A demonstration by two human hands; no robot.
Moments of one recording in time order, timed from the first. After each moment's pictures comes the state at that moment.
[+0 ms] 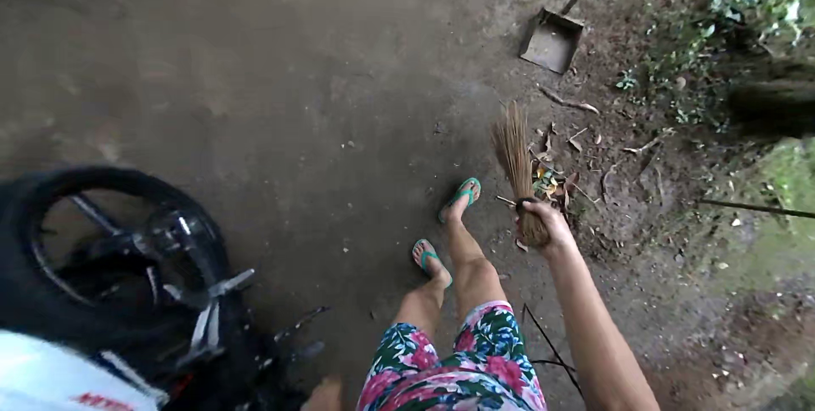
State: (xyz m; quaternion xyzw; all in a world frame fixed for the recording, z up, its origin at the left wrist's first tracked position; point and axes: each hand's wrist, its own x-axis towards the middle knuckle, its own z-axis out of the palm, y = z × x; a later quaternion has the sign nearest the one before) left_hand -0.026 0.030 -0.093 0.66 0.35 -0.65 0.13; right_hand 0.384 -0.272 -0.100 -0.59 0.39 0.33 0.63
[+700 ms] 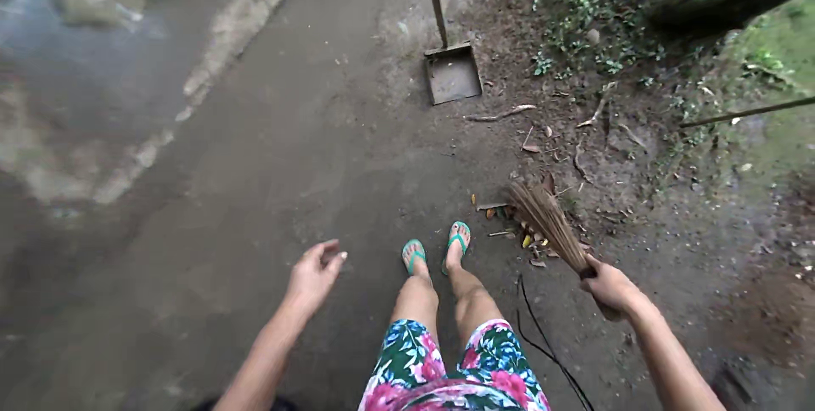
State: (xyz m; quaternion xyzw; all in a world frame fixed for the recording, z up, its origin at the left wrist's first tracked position) left_hand 0.607 0.045 -0.084 0.88 0.13 -0.35 0.29; right_hand 0.471 -0.494 -0.080 -0.72 0.36 0.57 0.19
